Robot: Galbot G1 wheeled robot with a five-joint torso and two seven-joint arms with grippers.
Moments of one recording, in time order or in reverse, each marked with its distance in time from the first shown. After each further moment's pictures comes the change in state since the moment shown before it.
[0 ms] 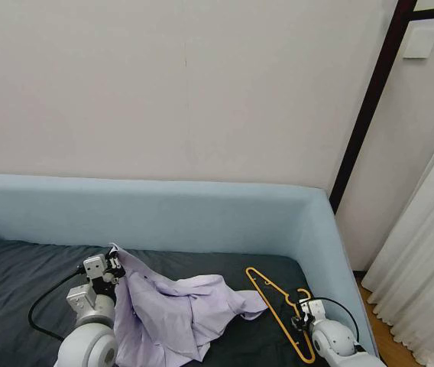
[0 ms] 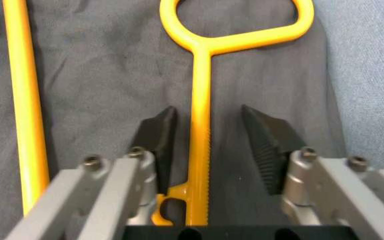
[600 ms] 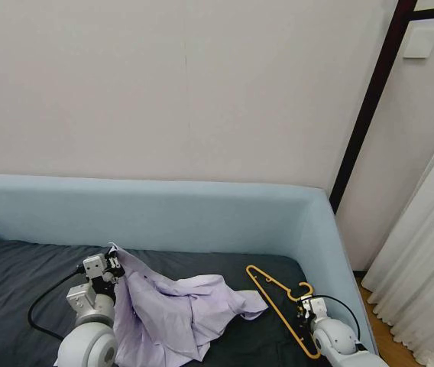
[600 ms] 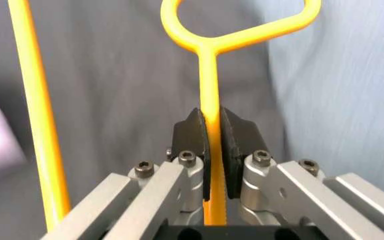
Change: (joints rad) left arm -0.002 0.009 0.000 0.000 -0.002 -0.002 -0.001; right arm 0.001 -0.036 0.016 0.081 0.053 0.214 0.010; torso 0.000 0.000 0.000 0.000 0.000
